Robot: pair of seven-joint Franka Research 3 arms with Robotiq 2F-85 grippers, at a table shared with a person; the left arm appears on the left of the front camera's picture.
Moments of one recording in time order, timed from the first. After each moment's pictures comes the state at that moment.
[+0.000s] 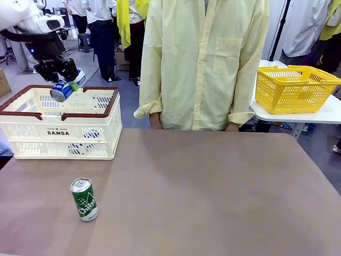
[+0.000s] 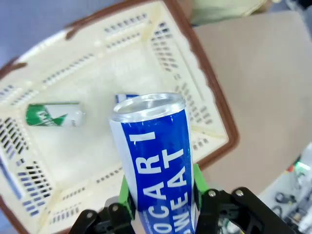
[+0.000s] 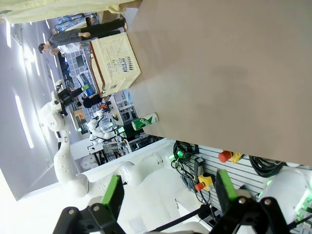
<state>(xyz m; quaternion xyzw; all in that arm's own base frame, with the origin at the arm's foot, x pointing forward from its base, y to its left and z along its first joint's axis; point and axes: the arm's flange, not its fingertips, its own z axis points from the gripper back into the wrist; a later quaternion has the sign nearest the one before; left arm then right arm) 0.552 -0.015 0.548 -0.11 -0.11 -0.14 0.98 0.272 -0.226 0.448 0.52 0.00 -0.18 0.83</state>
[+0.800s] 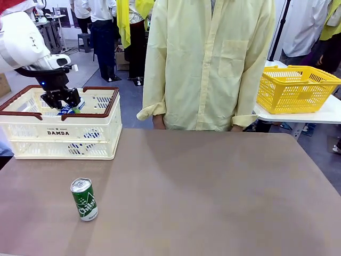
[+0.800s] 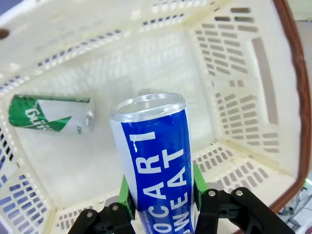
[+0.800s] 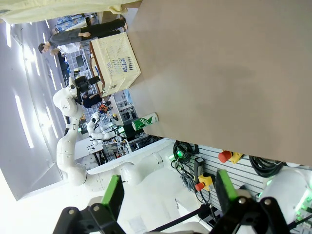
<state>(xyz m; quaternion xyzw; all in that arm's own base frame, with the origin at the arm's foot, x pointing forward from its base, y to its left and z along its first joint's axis) 0.596 0.013 0.440 -0.12 -0.06 -0.09 0.99 0.272 -0.226 0.448 0.52 0.00 -0.18 0.83</state>
